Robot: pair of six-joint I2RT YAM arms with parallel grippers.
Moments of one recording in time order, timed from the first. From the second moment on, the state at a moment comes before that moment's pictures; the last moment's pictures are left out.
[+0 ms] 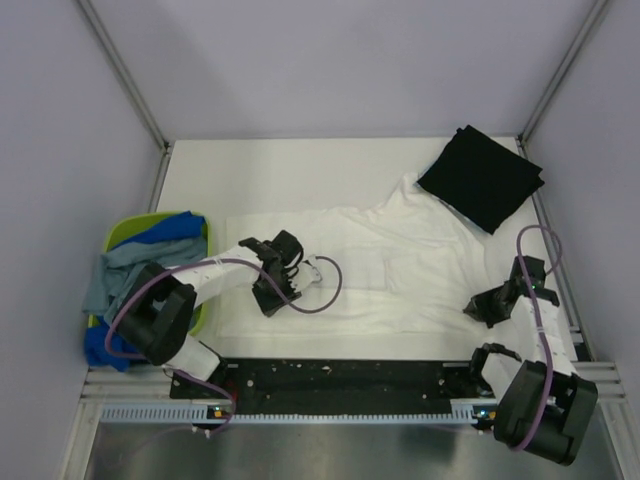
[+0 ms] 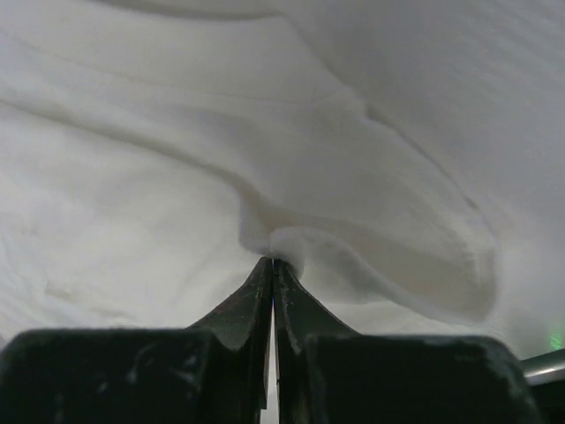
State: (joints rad) left arm -0.67 1.51 0.87 -0.82 0.08 0.44; right arm -0.36 0.93 0.41 -0.71 -0.21 0.88
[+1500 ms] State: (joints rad) left arm -0.52 1.16 0.58 -0.92 -0.06 0.69; right arm -0.37 1.18 0.58 -1.12 0.18 1.12
